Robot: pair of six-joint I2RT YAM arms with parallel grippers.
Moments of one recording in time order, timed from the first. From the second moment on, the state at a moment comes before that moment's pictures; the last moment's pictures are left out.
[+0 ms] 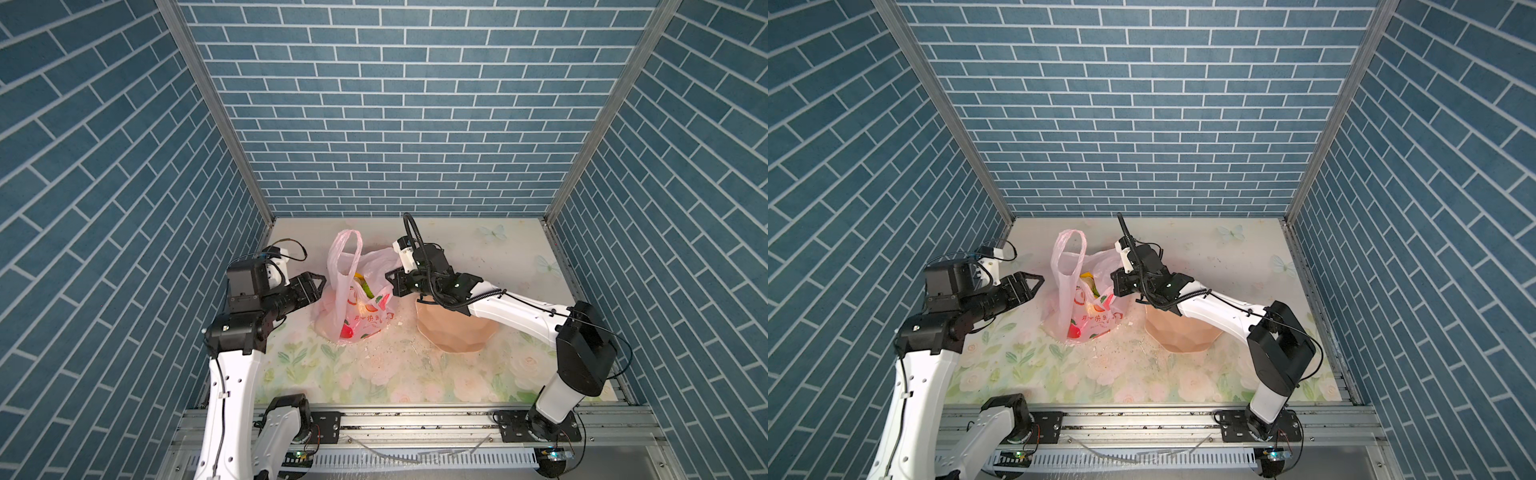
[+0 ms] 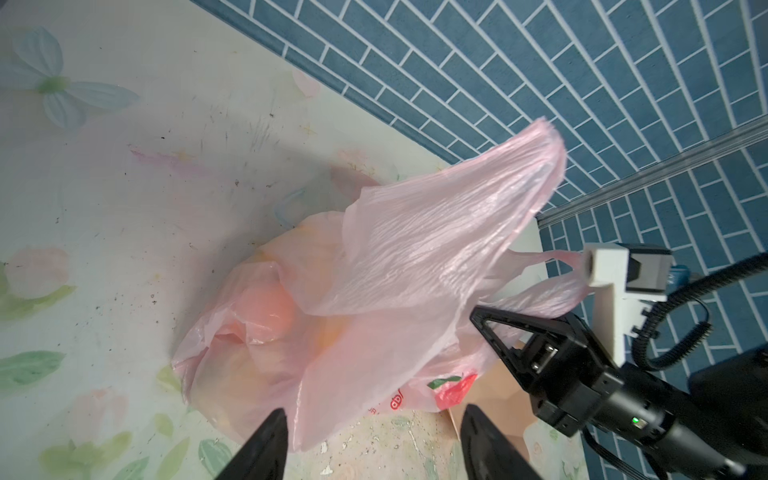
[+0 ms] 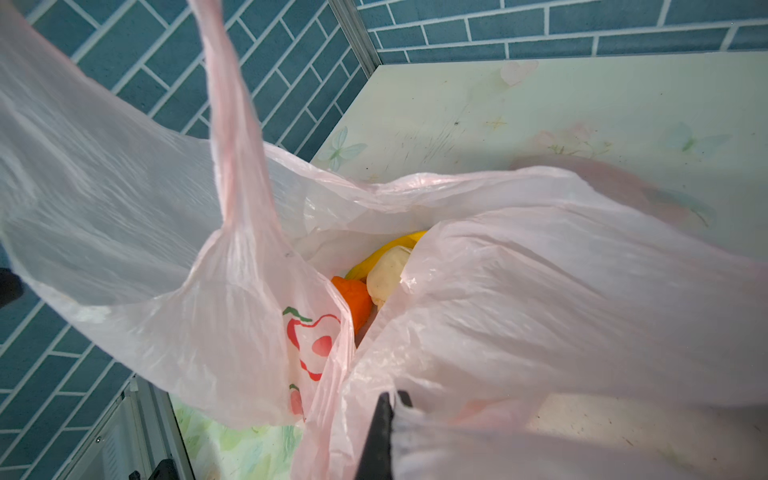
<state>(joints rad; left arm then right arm) 0.10 0.83 1.09 -0.90 0.47 -0.41 0.91 1.69 1.26 -0.07 -0.13 0.45</state>
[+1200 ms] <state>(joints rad) -0.59 1.30 1.13 -0.68 -0.41 -0.43 0.92 1.61 1.18 -0.03 -0.14 0.50</state>
